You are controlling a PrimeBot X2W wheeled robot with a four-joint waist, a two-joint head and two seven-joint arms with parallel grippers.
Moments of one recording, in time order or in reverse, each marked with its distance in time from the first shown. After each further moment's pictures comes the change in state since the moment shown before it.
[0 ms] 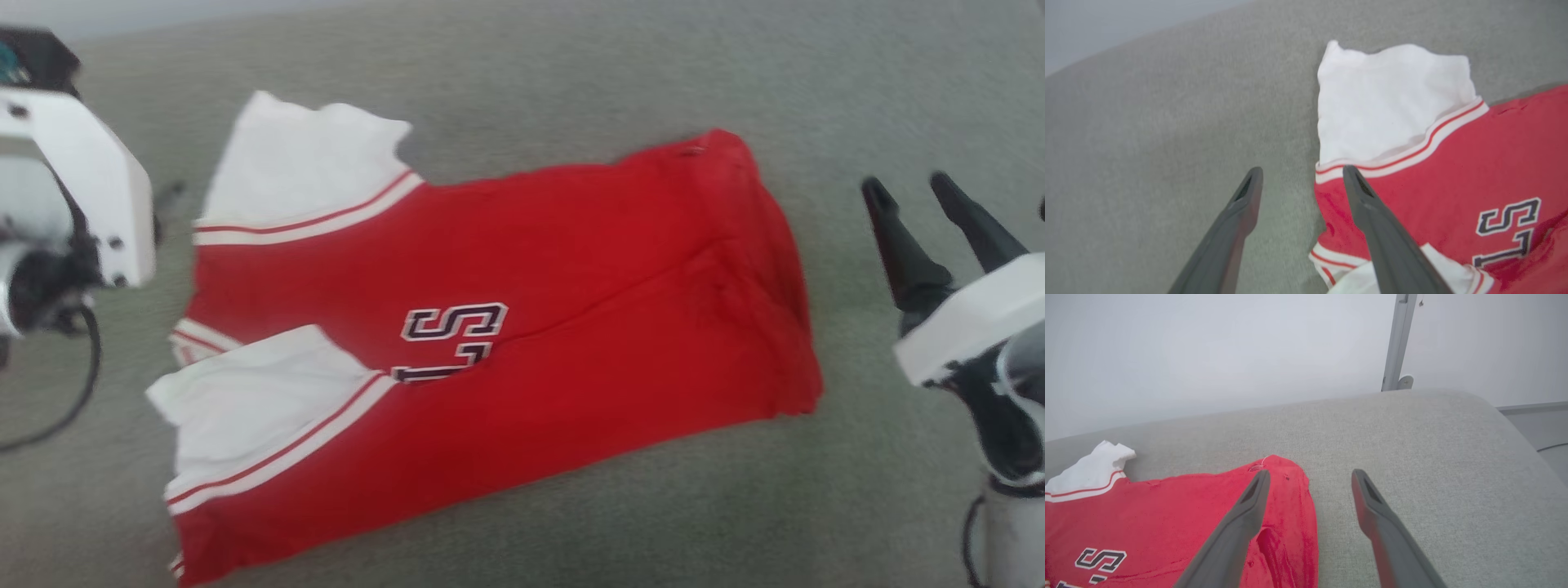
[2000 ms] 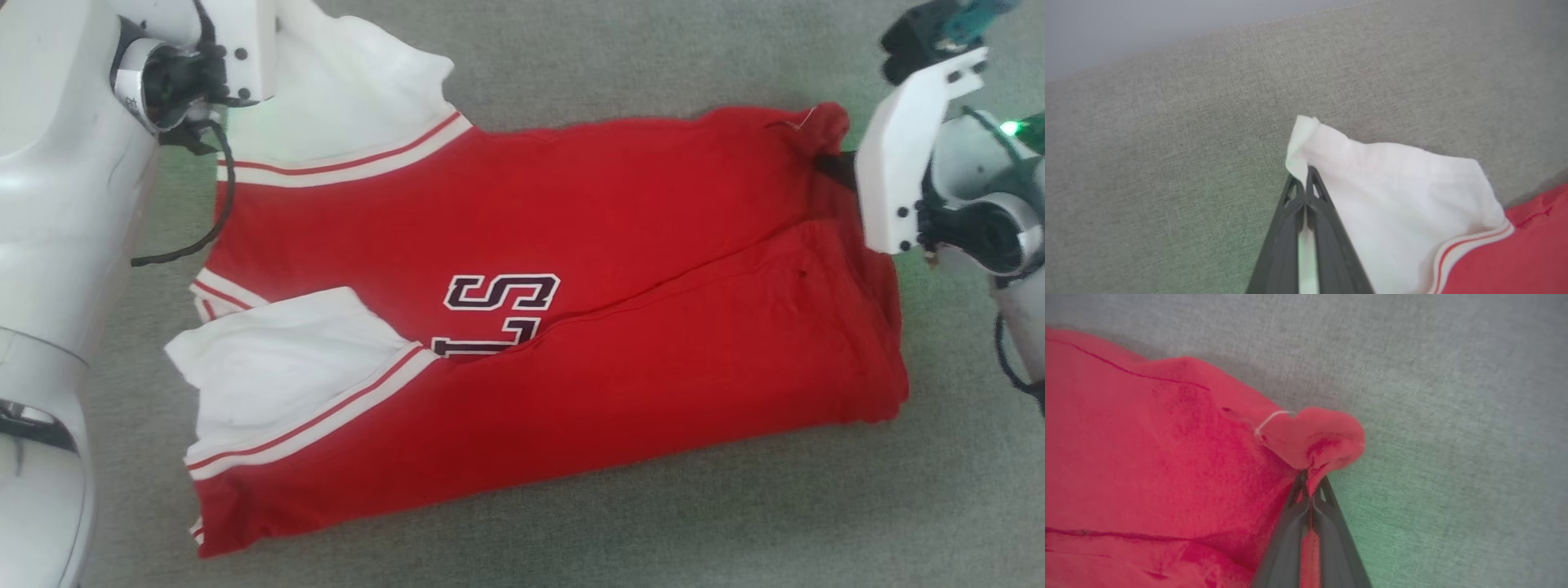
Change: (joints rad) left arm -0.513 -0.462 -0.121 0.852 0.063 -0.327 -0.184; right arm -0.584 -0.275 0.534 0.591 0.270 0.001 0.392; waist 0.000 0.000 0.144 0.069
